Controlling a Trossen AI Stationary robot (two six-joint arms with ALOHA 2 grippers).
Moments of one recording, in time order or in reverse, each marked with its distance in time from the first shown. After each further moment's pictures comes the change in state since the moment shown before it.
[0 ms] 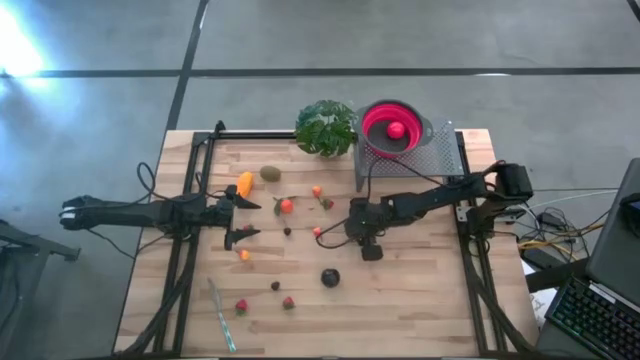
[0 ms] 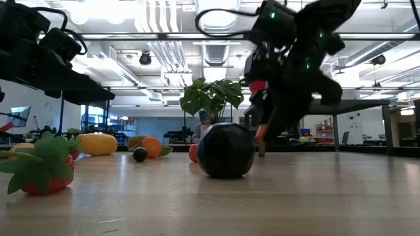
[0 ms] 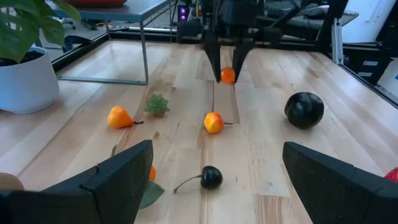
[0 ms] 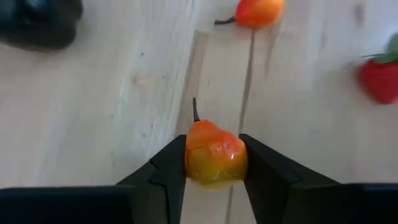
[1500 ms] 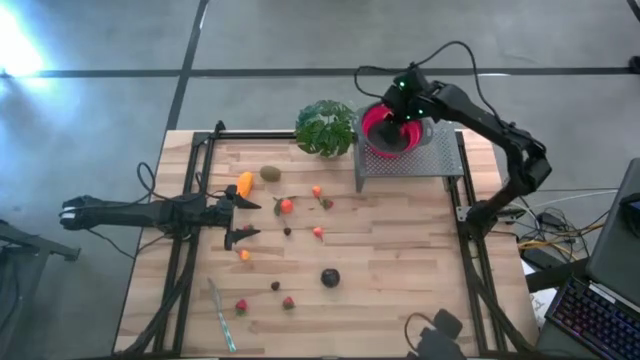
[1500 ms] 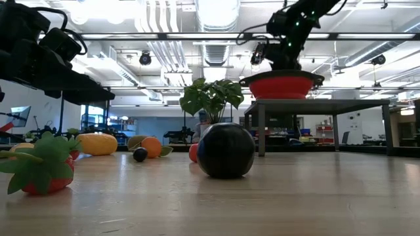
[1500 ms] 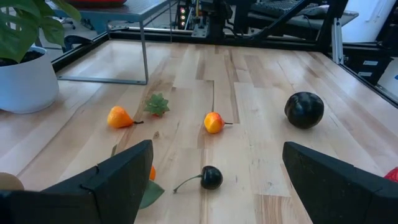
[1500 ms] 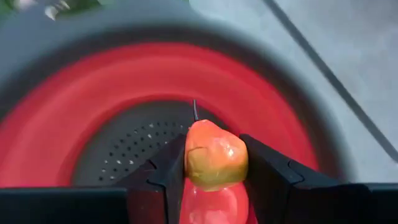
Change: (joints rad) left arm 0.000 0.000 0.000 -0.001 0.000 0.000; right arm -0.830 -0.092 0.555 -0.586 0.067 -0.087
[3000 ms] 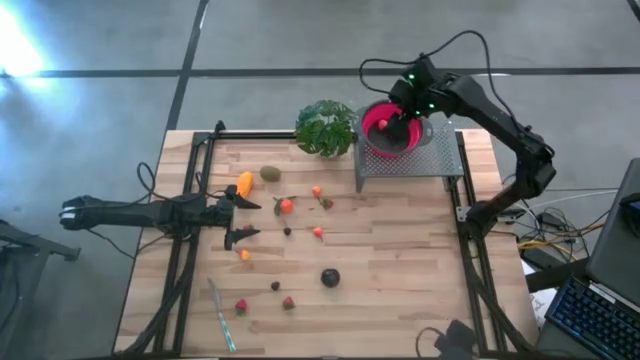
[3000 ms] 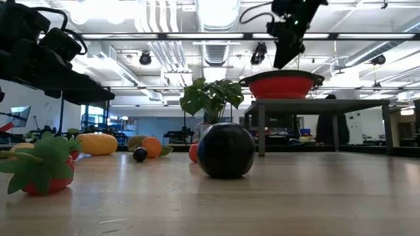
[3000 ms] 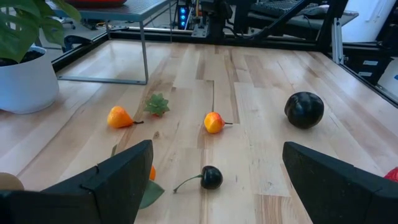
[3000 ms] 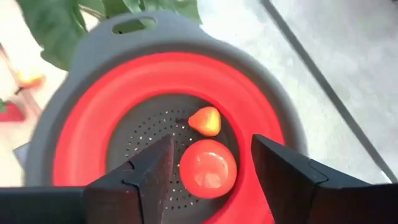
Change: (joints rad) left arm 0.000 0.000 0.000 0.000 0.000 0.000; right arm 0.028 -0.067 0.163 -0.207 0.009 -0.038
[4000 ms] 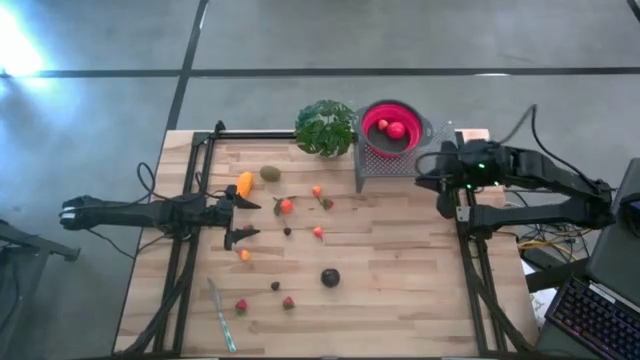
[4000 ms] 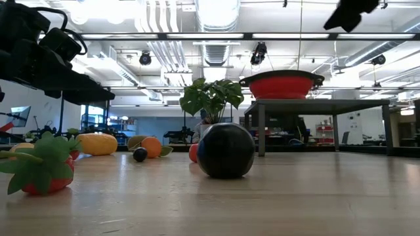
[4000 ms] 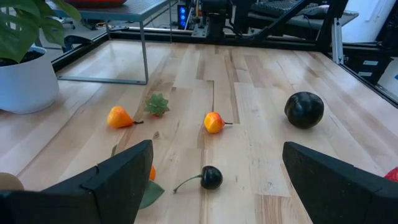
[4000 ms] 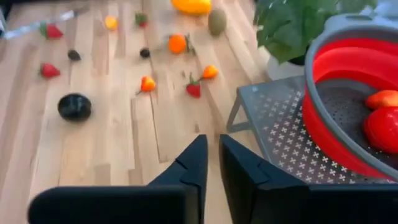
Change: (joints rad) left arm 0.000 0.000 0.000 0.000 0.000 0.000; right arm 0.567 -0.795 -0.632 0.141 -0.025 0.262
